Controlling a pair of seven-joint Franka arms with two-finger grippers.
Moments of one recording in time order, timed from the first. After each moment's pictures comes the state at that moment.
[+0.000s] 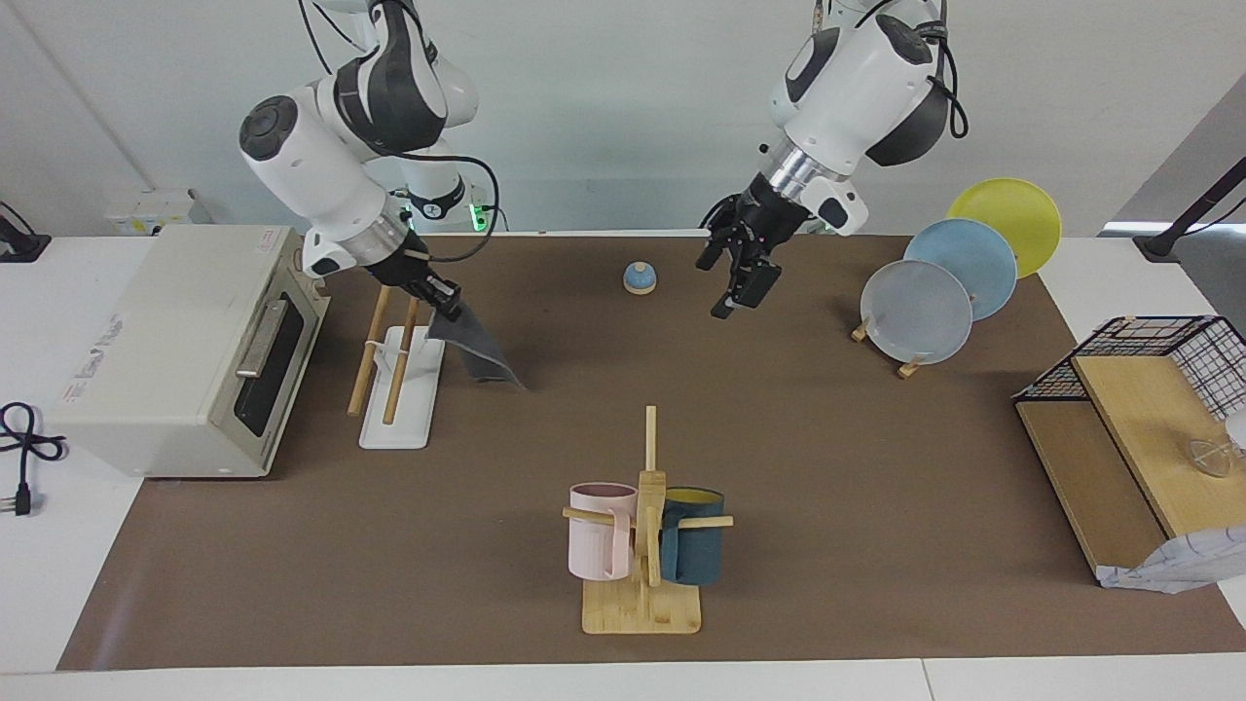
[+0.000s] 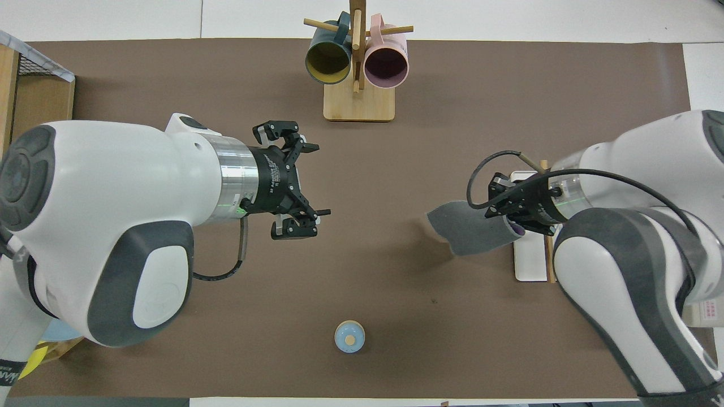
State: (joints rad) left arm -0.08 -0.07 -0.33 -1.90 -0.44 2.10 -1.63; right arm 0.02 -0.09 0.00 -2.06 0.33 1.89 0.44
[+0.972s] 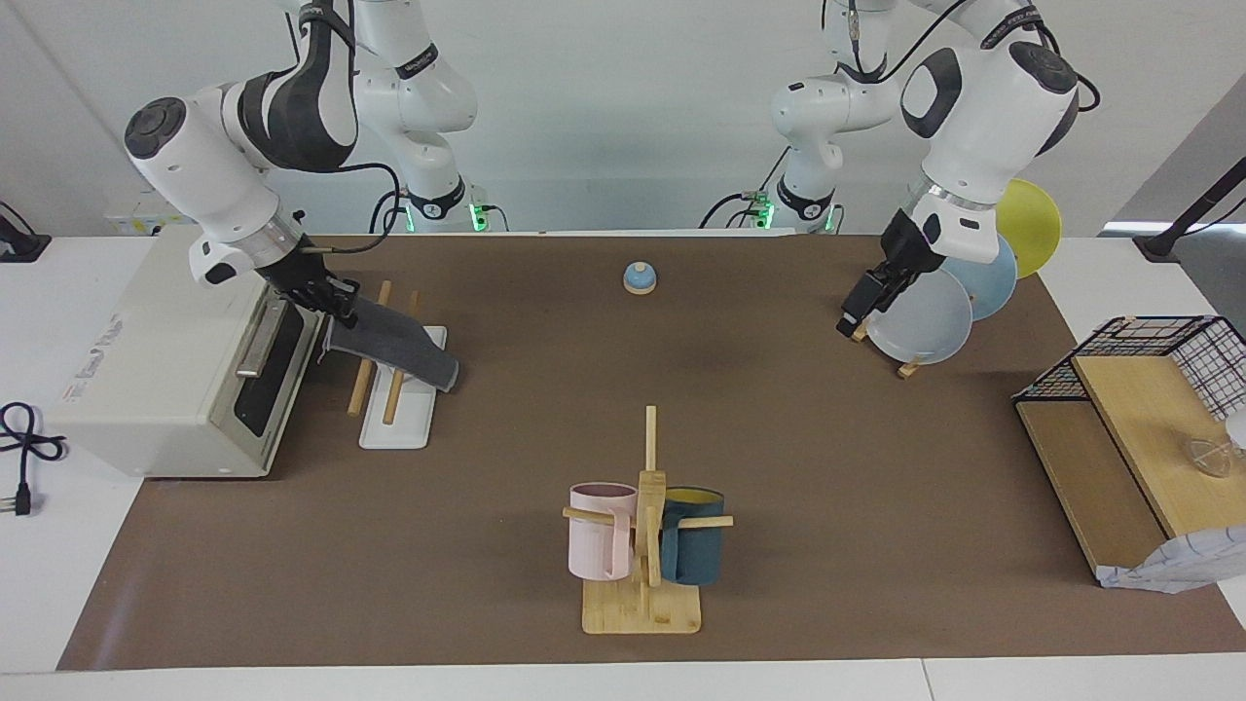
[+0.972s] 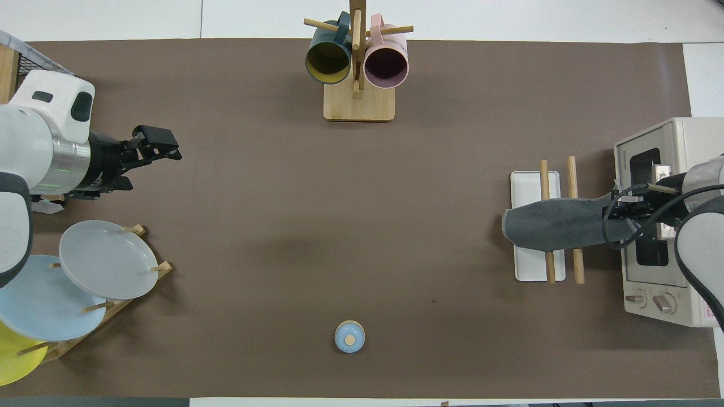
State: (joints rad) left arm 0.12 -0.07 -0.31 -1.81 -0.06 1.85 -0.44; right arm -0.14 -0.11 0.00 -2.10 0.16 1.93 -0.02
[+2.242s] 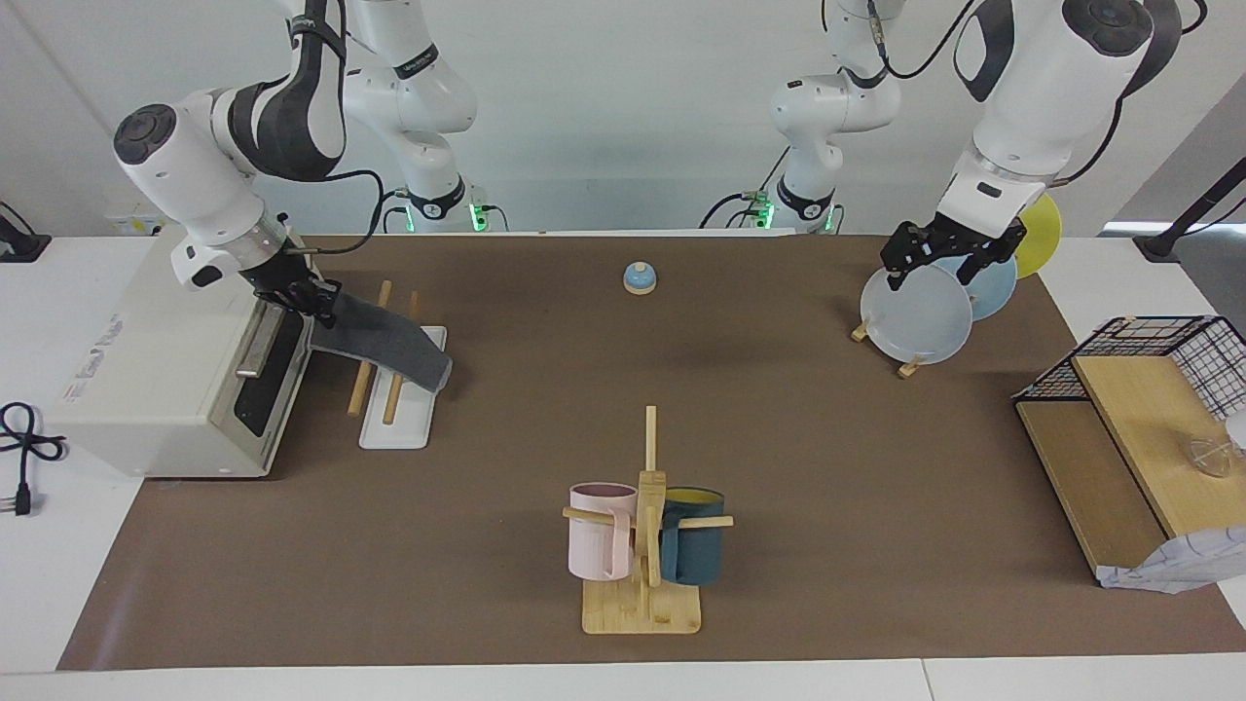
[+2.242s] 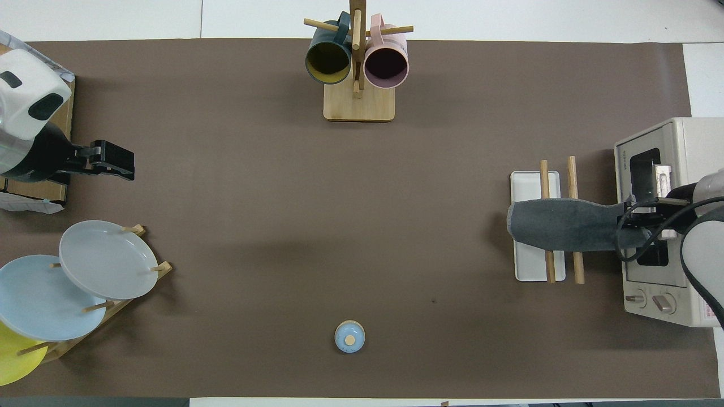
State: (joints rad) left arm 0.03 0.02 -0.20 -1.61 0.01 1.58 -0.16; right arm -0.17 -0.13 0.00 -2.13 0.08 1.94 -0.07
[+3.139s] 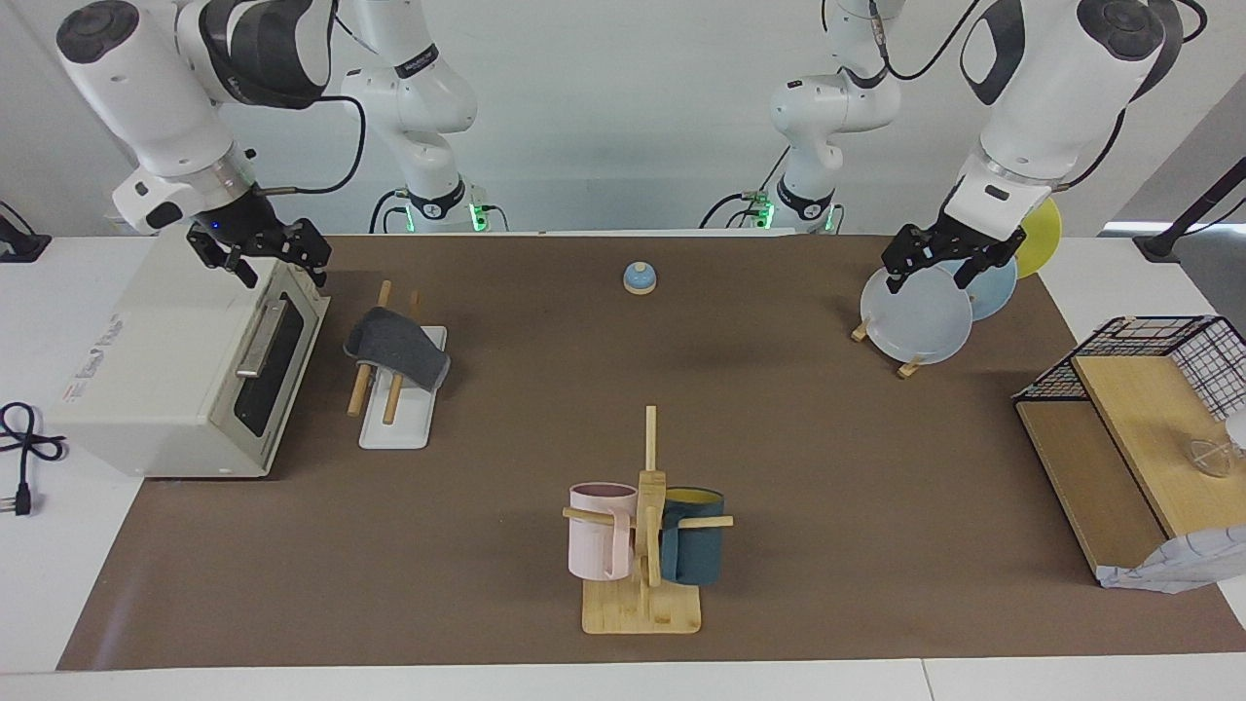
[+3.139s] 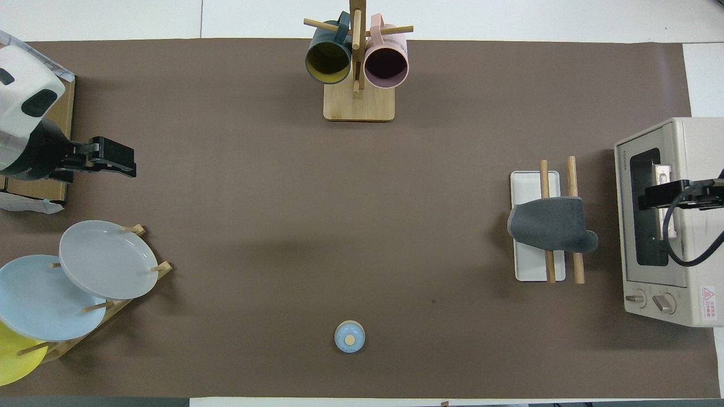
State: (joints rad) left arm 0.03 0.01 -0.19 -1.61 -0.02 1.60 -0.16; right arm -0.14 -0.13 0.03 -1.81 0.03 1.64 -0.11
